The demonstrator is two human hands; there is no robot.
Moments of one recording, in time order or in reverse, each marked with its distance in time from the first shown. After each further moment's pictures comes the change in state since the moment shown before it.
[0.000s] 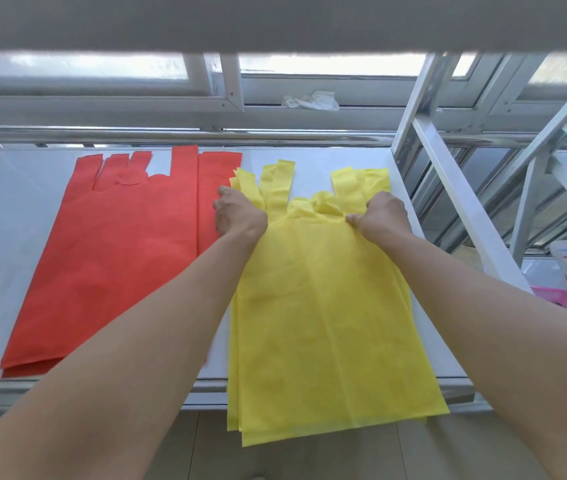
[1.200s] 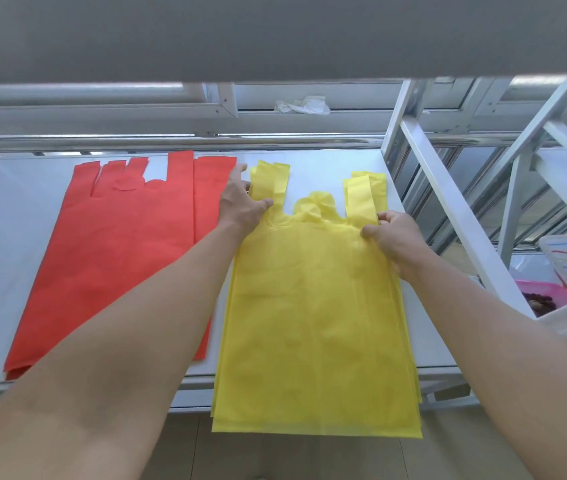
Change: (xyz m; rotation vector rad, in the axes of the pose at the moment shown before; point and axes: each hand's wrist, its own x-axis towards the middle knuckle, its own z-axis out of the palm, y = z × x) left_hand 0.021 -0.005 0.006 -0.318 -0.133 0.318; right_hand -0.039 0.039 -0.015 0.703 -0.128 0.146
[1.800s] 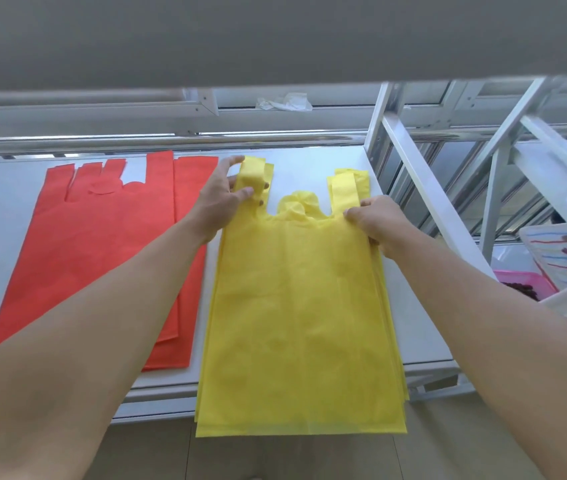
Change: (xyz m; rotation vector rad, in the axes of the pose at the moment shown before) left_hand 0.004 0.010 -0.017 -0.313 -0.353 0.060; right_hand 0.017 -0.024 -0.003 -0.118 0.007 0.043
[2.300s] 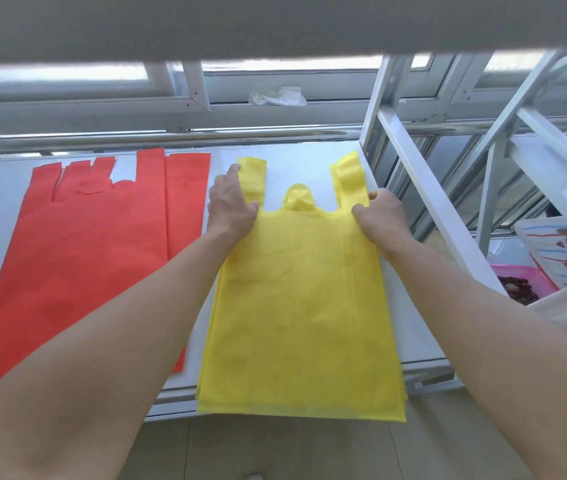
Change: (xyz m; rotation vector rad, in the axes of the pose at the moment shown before) left_hand 0.014 -0.022 0.036 0.639 0.270 0.001; right_hand 0.004 0.012 -0.002 -0.286 0.208 -0.131
